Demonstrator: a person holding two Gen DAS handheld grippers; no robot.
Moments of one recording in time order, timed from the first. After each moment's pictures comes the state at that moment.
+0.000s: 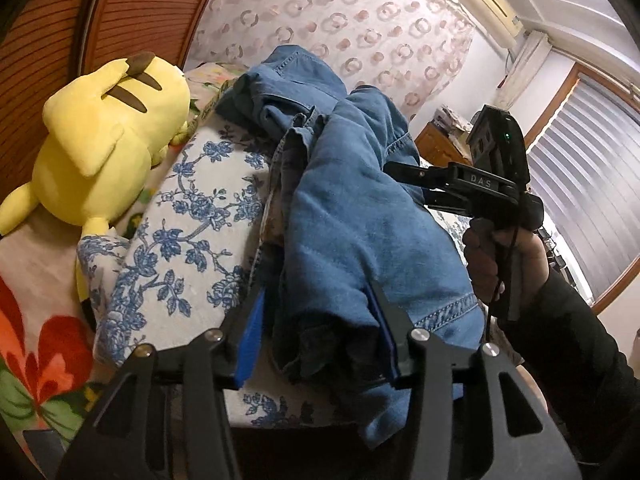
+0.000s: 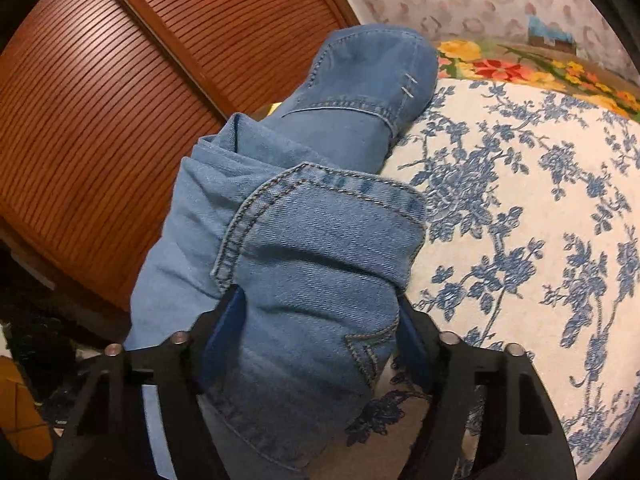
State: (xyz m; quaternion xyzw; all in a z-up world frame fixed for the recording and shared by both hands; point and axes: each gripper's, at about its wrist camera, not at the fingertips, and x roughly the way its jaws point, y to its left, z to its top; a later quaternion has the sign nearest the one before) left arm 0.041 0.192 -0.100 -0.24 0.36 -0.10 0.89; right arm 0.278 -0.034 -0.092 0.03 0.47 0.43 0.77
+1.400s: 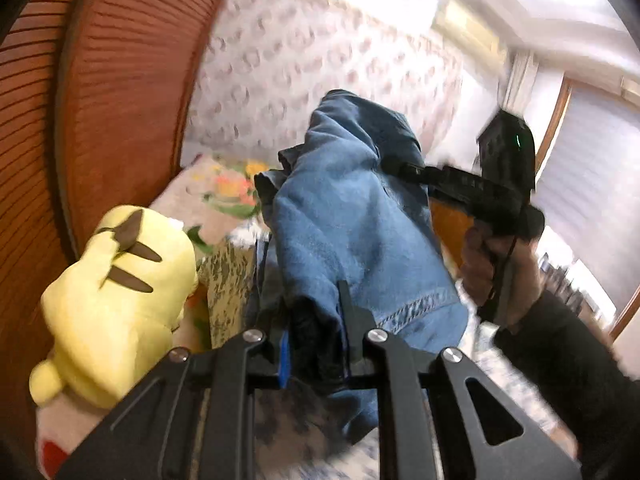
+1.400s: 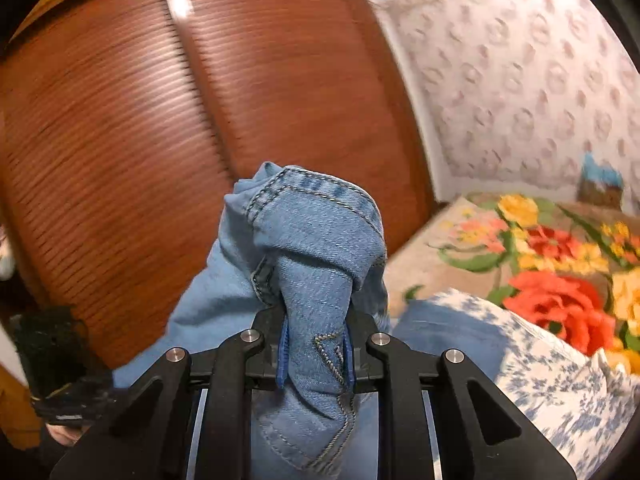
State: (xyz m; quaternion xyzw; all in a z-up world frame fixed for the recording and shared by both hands) left arm 0.212 0.278 0.019 -0.16 0.30 -0.07 0.94; right arm 0.435 0.059 0.058 0.04 0.31 0.48 0.82
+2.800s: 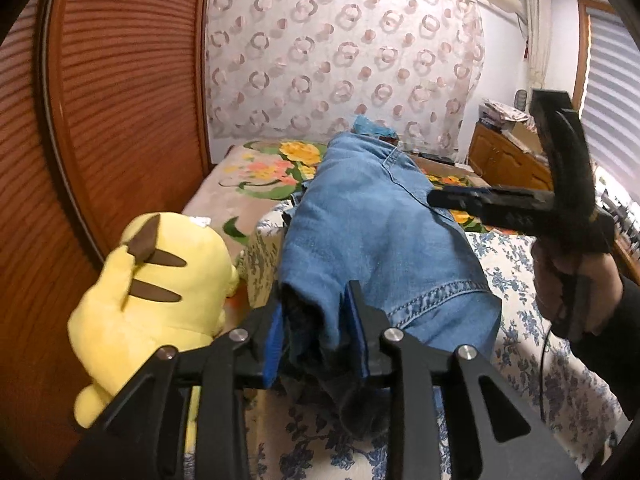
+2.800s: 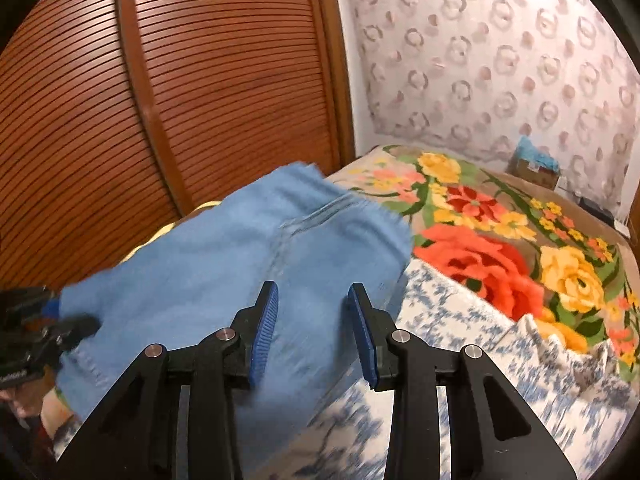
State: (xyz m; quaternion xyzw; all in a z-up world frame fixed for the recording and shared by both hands) left arm 0.244 0.232 0.000 -0.06 0.33 0.01 0.94; right arm 0.414 0.033 -0.013 -0.08 0.34 0.39 0.85
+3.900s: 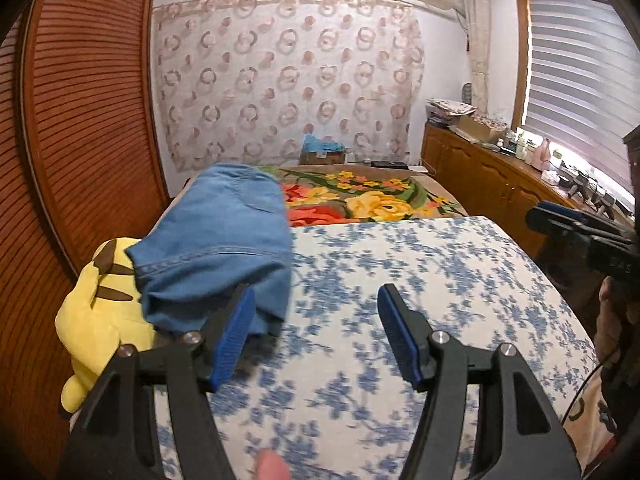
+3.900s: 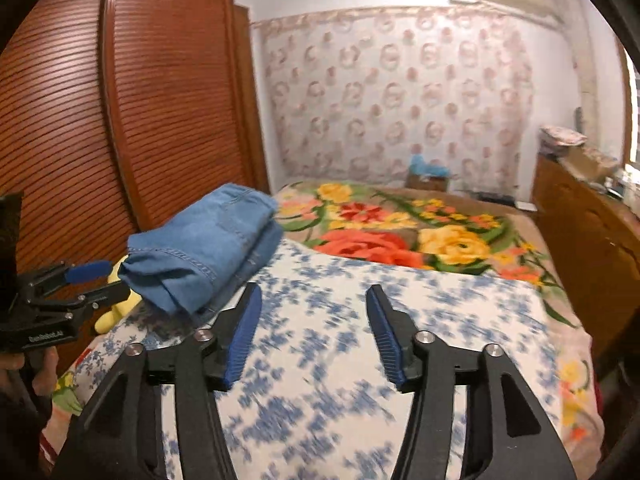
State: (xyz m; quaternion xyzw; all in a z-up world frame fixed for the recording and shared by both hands) left arm 0.145 0.062 0.048 -0.01 0.29 -0.05 0.96; right arm 0.199 -0.193 0.063 -0.04 0.25 0.22 0.94
